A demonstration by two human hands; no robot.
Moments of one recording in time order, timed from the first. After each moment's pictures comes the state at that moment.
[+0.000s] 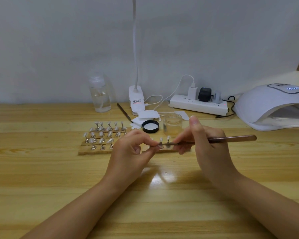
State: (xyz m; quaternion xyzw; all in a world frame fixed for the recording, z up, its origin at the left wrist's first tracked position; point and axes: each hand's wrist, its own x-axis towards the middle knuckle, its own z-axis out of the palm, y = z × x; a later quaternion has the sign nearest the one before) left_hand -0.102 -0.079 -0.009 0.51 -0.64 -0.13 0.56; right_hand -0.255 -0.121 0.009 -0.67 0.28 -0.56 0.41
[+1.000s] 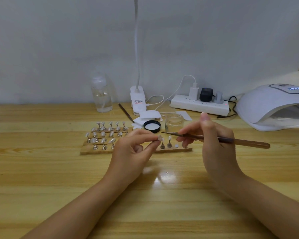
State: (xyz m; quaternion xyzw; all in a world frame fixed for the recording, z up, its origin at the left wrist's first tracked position) left_hand -0.100 -0.079 -0.009 0.51 -0.62 -0.18 0.58; right_hand -0.256 -0.120 0.011 -0.65 0.24 -0.60 0.40
